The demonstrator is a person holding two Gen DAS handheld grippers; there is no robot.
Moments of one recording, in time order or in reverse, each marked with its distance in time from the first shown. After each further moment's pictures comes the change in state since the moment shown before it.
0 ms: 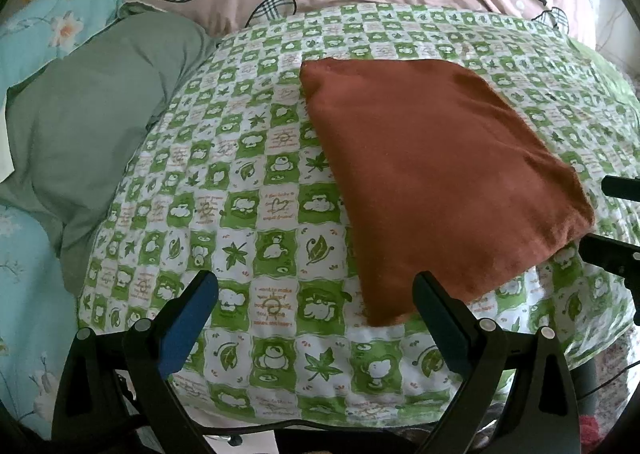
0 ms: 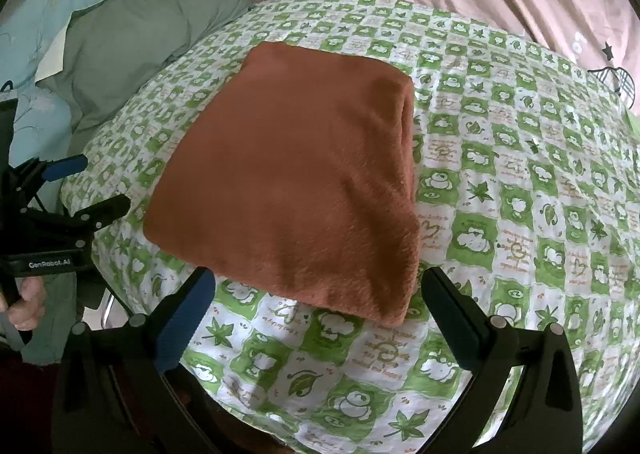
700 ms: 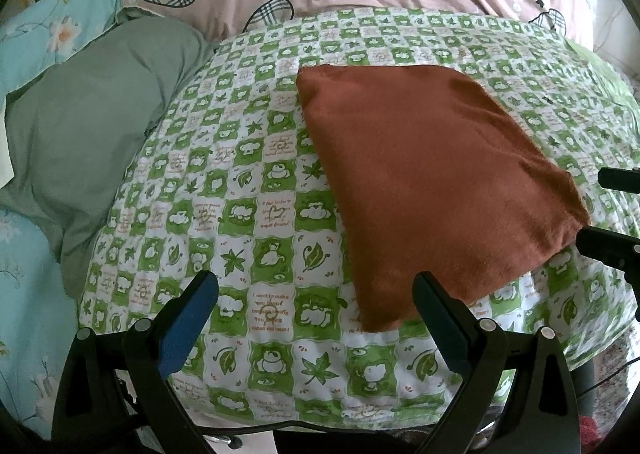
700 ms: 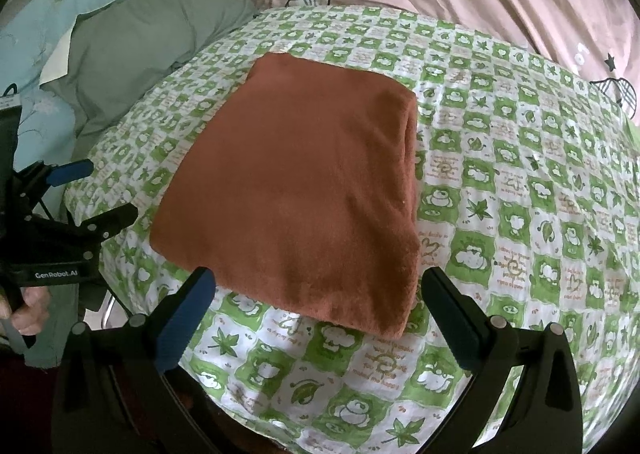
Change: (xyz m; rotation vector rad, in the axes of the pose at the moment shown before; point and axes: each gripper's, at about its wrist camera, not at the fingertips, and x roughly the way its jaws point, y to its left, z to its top) left arm -0.003 0.000 0.004 0.005 -0.013 -0.007; right arm -0.006 0.000 0.011 -0.024 -0.019 0.012
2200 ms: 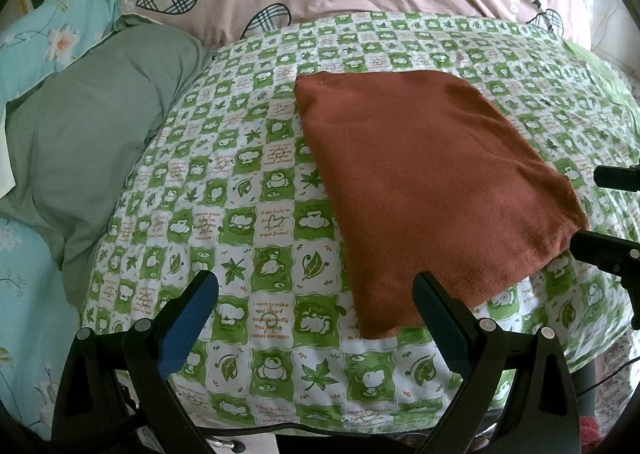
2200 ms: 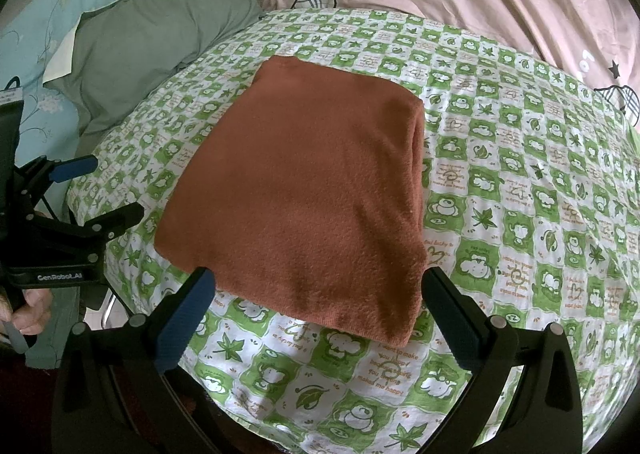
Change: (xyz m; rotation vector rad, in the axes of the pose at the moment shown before) left arm -0.003 -0.003 0.004 0.006 -0.014 0.001; right arm 0.001 0.004 0.004 -0.018 -0.003 0.010
